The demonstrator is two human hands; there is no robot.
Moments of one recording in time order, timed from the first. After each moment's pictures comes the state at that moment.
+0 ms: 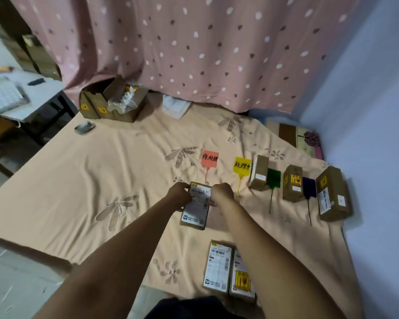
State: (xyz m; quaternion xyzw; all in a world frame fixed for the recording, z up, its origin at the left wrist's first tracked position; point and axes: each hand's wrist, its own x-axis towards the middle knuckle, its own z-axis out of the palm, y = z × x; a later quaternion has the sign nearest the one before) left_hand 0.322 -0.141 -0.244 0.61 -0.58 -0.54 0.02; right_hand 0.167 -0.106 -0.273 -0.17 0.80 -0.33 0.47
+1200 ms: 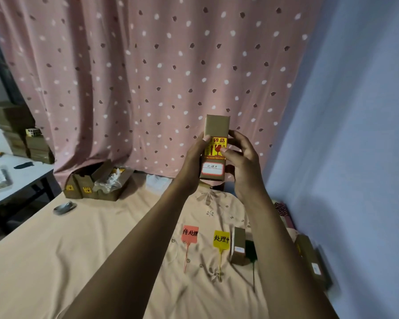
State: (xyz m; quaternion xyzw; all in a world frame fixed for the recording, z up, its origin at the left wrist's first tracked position) left_hand 0.226 -0.152 0.071 0.17 -0.59 -0.66 0.43; right_hand 0.124 -0.071 0.087 -0.45 0.52 -0.68 0.24
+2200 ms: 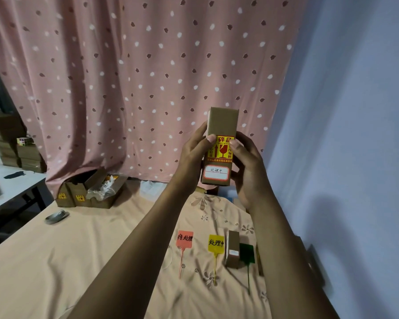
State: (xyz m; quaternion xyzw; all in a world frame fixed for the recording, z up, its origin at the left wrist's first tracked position) left_hand 0.228 -0.118 0.104 0.11 -0.64 -0.57 0.50; right_hand 0.124 -0.027 0.107 -0.43 0.46 -0.71 0.30
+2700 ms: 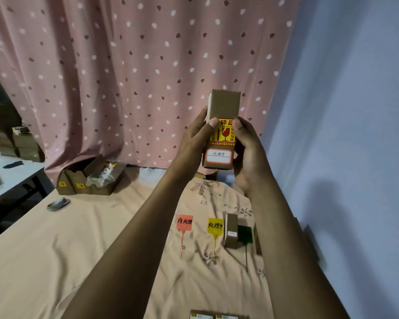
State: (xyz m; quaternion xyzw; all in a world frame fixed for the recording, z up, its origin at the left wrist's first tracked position) left_hand 0.225 -0.107 0.095 0.12 -0.67 -0.57 0.46; right_hand 0.124 -0.014 0.106 -0.39 0.46 -0.72 0.33
